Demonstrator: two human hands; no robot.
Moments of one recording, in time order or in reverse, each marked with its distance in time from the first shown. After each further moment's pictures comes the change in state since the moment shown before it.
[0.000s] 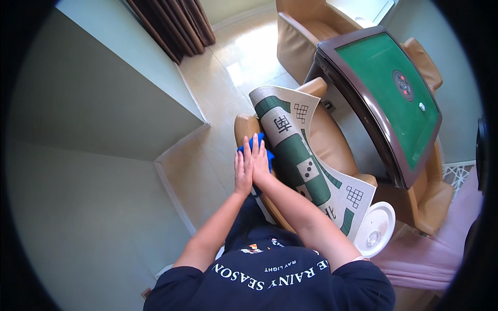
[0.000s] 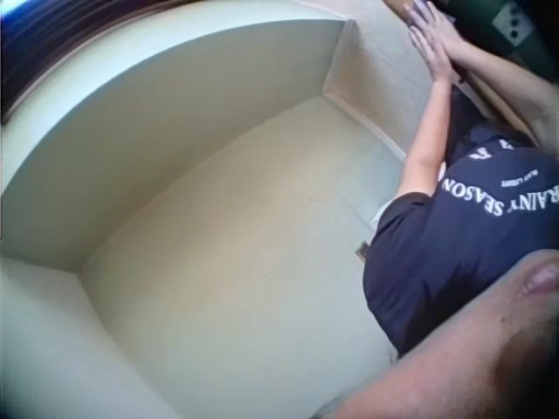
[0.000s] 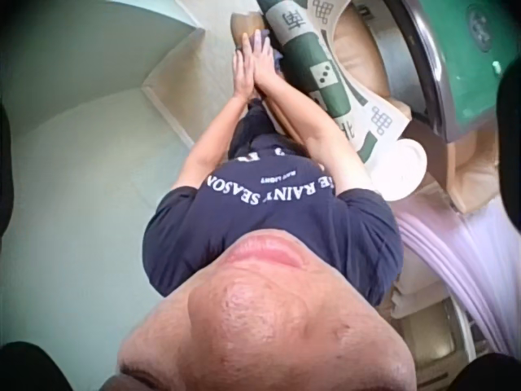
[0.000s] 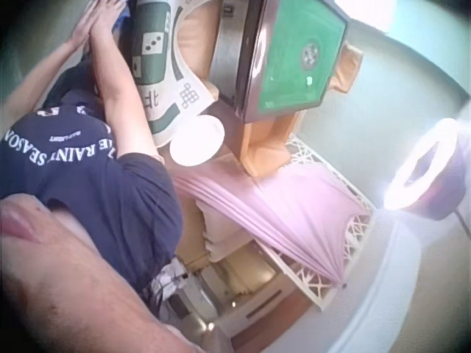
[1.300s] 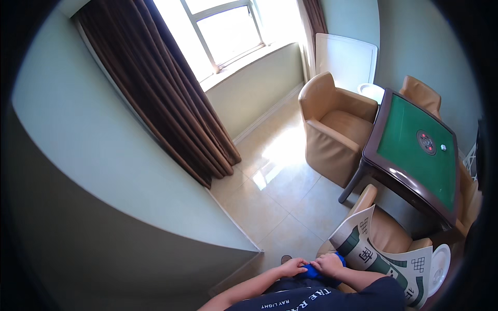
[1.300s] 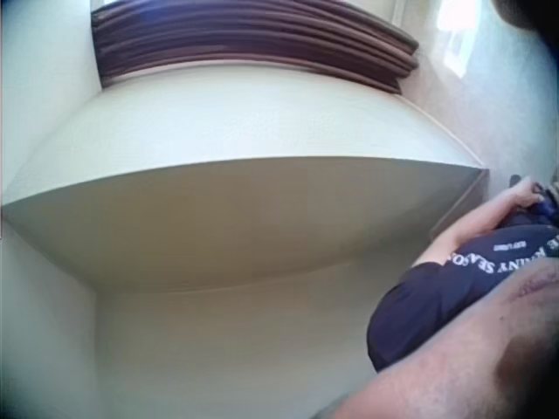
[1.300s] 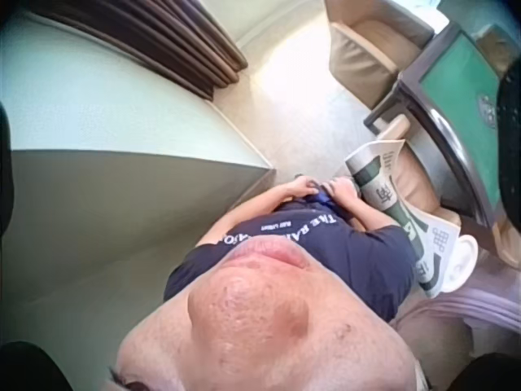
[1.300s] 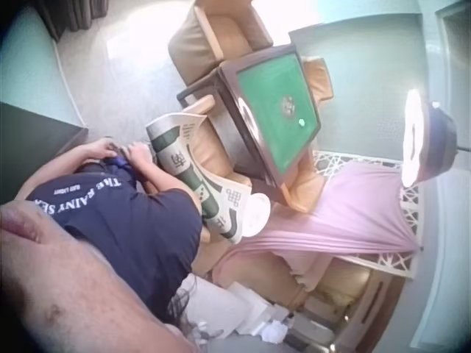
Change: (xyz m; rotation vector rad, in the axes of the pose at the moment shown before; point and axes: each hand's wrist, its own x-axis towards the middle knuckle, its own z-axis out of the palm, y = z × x) left_hand 0.328 -0.048 -0.155 0.133 -1.213 -0.197; right_hand 0.188 -0.027 -0.015 0.042 -0.292 0.059
